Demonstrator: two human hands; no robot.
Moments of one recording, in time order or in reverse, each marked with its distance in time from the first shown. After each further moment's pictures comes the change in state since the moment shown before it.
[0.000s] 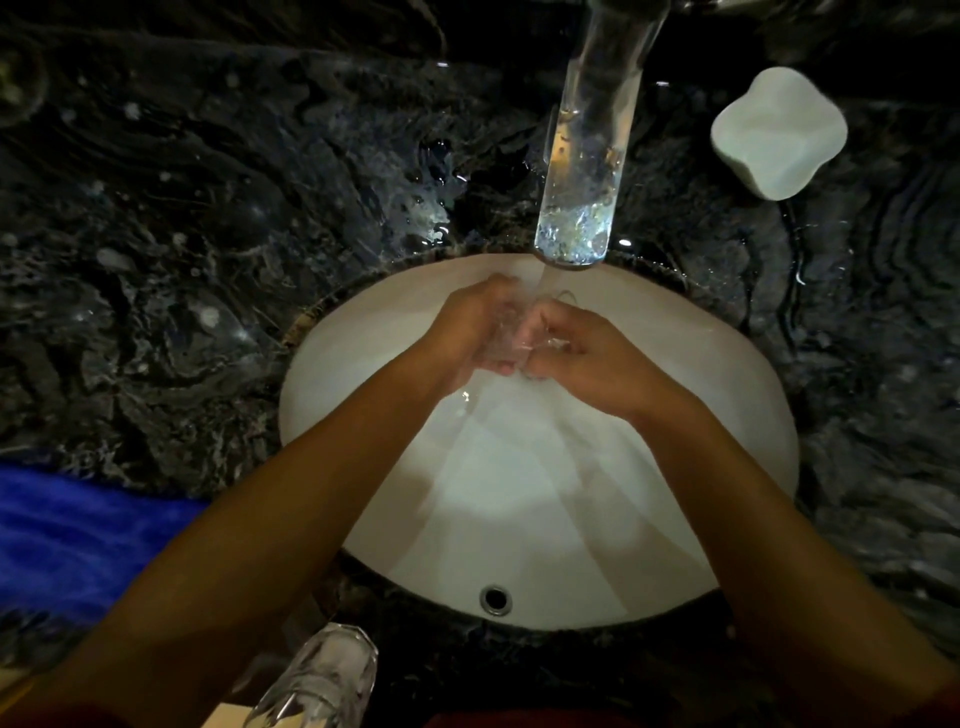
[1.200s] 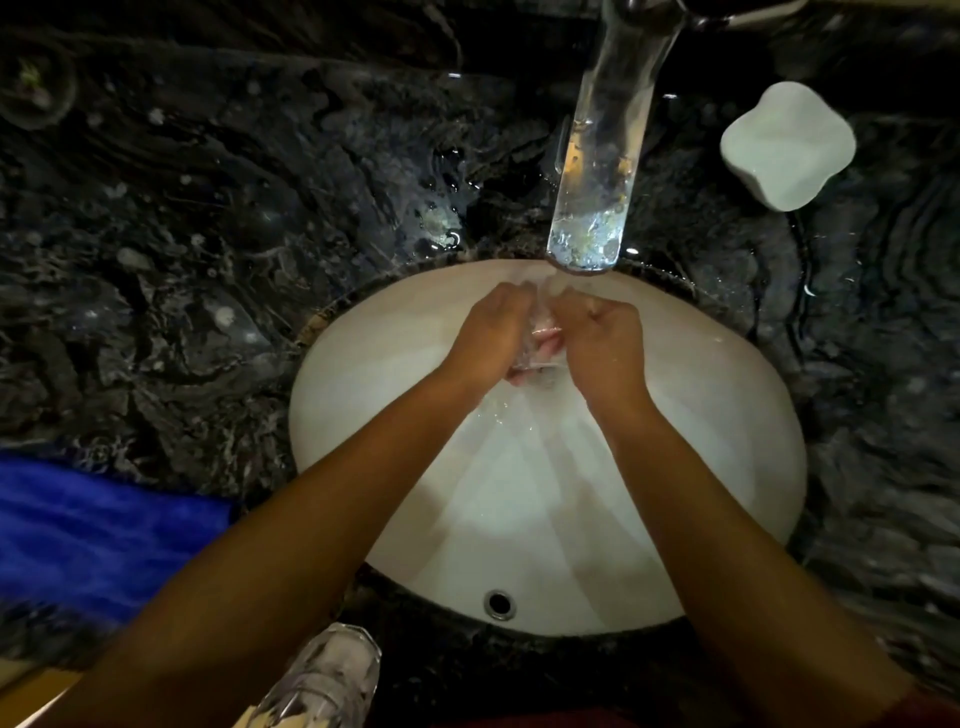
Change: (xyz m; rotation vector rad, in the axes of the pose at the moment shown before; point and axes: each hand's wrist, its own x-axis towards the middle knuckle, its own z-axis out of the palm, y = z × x) left_hand -0.012 0.002 0.018 0.207 0.105 0.072; right_hand 0.013 -0.003 0.022 0.273 0.516 0.033
